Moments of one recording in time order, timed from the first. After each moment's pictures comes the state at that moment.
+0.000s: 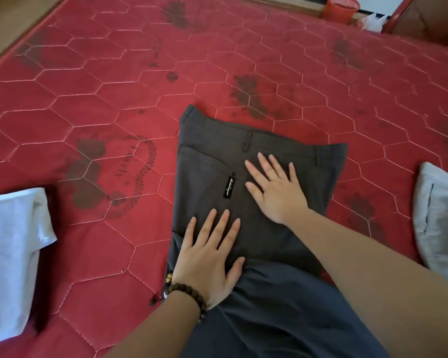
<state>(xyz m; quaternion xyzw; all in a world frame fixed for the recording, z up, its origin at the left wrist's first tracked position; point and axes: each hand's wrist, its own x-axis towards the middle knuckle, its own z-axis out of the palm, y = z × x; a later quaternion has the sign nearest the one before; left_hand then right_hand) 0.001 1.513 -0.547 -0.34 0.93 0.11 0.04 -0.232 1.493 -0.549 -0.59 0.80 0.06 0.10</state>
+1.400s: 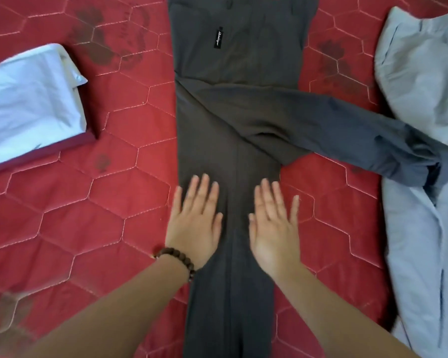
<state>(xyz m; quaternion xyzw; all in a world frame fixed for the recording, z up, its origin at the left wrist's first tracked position) 0.185 1.744 -0.538 -0.35 0.93 0.09 0.04 0.049 1.860 -0.535 -0.49 0.87 -0.02 0.07</state>
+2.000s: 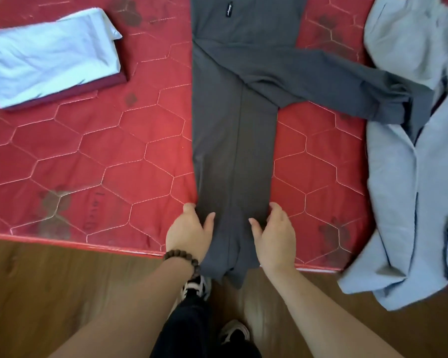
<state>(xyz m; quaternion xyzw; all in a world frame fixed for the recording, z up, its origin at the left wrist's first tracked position) 0.285 1.890 -0.494 -0.58 0.74 0.34 0.03 0.156 1.992 -0.503 -0.30 0.92 -0.16 0.20</state>
